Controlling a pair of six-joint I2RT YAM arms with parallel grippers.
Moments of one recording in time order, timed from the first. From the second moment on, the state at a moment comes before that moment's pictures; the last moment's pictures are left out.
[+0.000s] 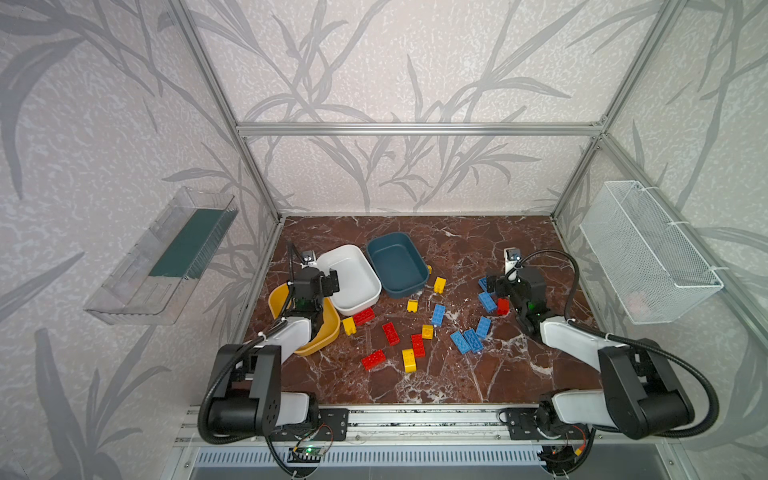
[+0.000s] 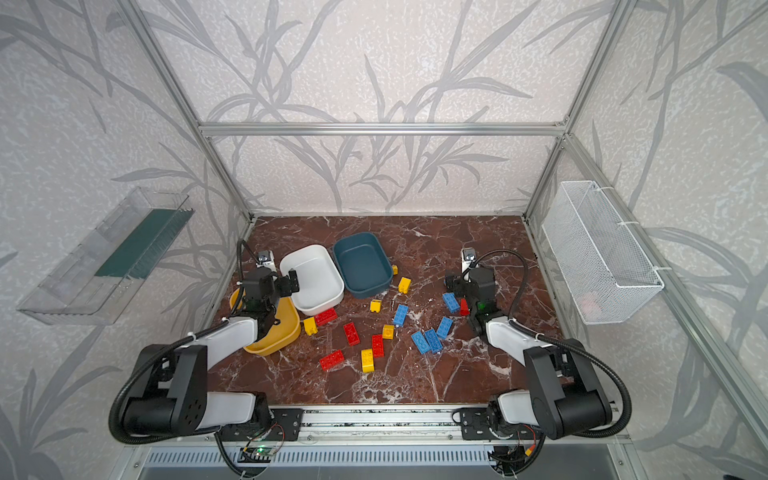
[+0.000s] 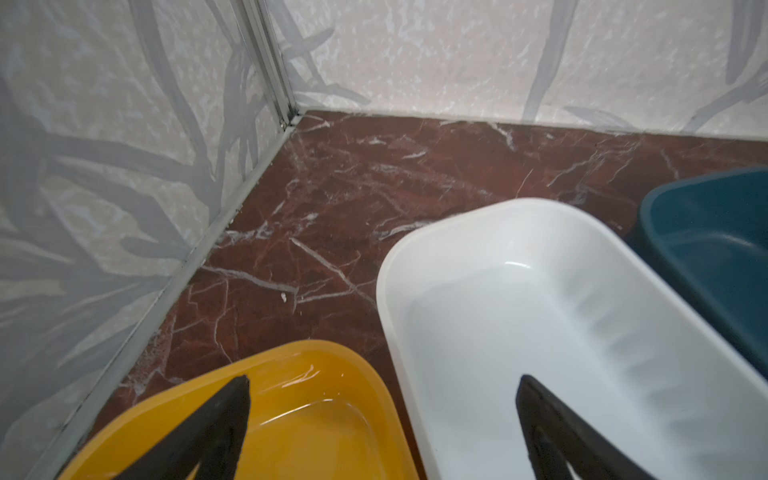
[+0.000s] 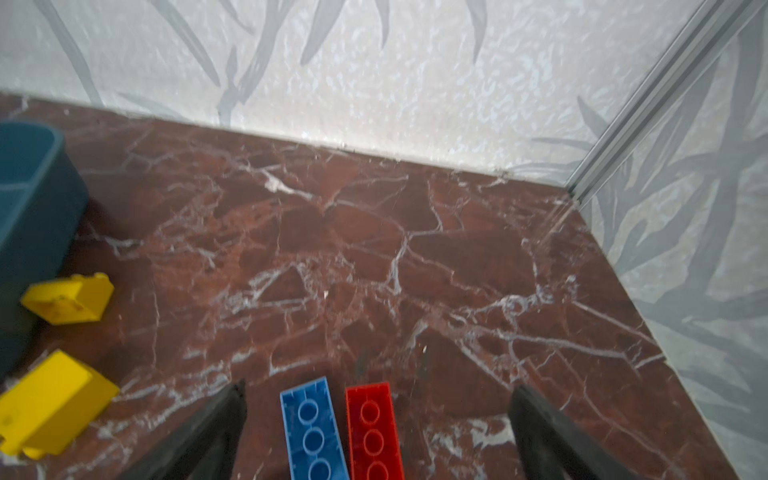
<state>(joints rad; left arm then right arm) -0.05 1.29 0.55 0.32 -0.28 -0.05 0.22 1.32 0.58 0.38 0.21 -0.01</state>
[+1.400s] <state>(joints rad) -0.24 0.83 0.89 -0.77 -0.25 -0.46 0.62 1.83 1.19 -0.42 0.28 0.85</state>
